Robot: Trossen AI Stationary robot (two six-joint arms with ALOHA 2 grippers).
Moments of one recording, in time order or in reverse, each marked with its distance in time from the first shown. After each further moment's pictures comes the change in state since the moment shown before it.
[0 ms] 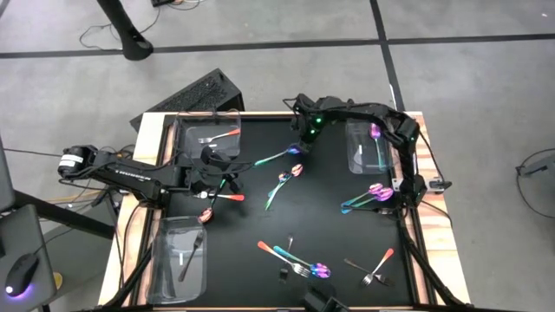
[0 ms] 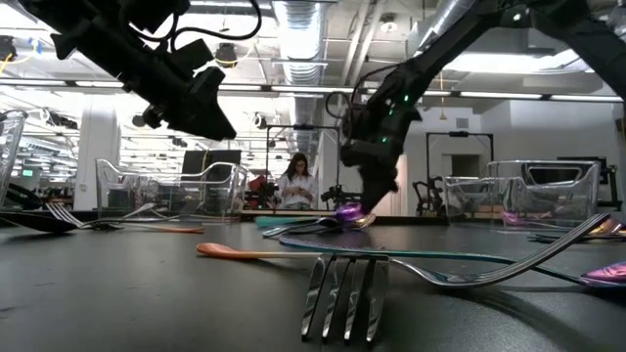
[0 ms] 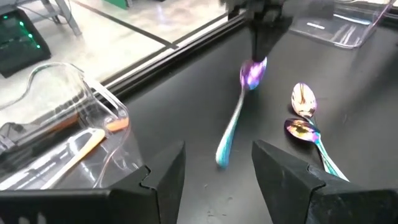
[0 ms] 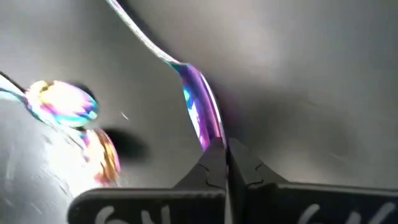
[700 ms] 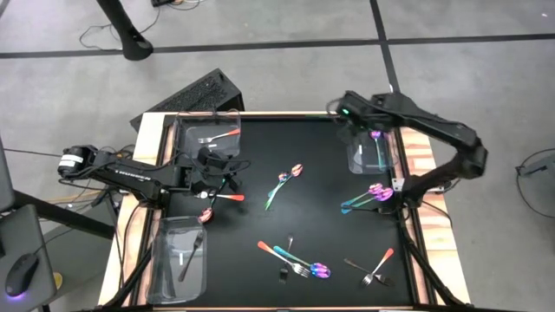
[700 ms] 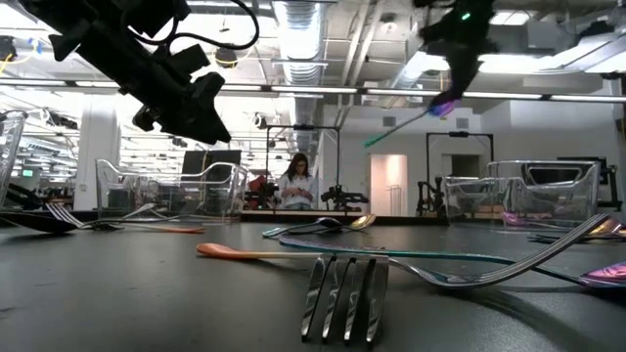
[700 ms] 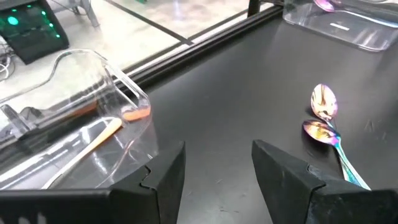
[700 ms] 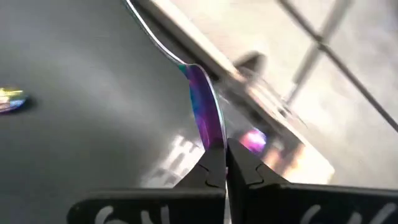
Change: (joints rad) left arm -0.001 0.000 0.000 -0.048 -0.054 -0.071; right arm 0.206 -0.682 -0.037 -0.586 0.826 0.544
